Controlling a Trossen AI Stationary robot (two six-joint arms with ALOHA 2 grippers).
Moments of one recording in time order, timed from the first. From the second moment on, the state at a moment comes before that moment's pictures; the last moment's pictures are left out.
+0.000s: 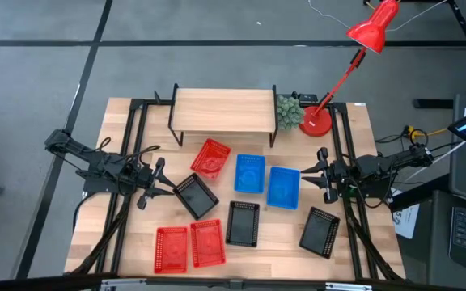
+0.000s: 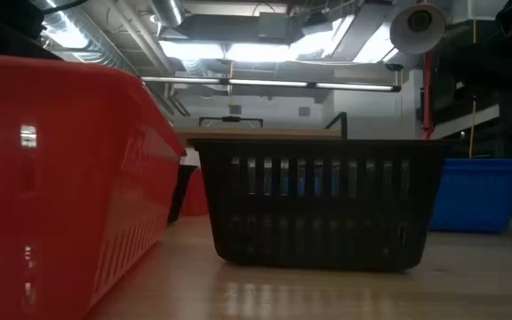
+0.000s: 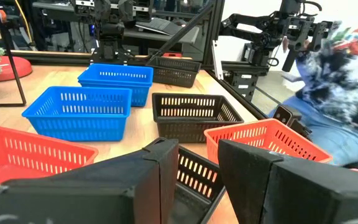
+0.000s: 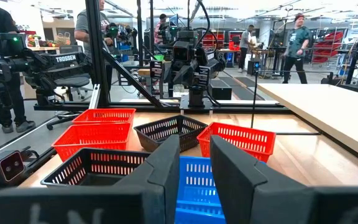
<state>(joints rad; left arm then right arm) -0.41 0.08 0.01 0.05 -0.17 -0.12 0.34 0.00 0.01 0.07 0.27 -0.01</state>
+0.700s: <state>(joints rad) -0.41 0.09 0.01 0.51 -0.22 -0.09 0.34 0.00 0.01 0.19 0.26 0.18</state>
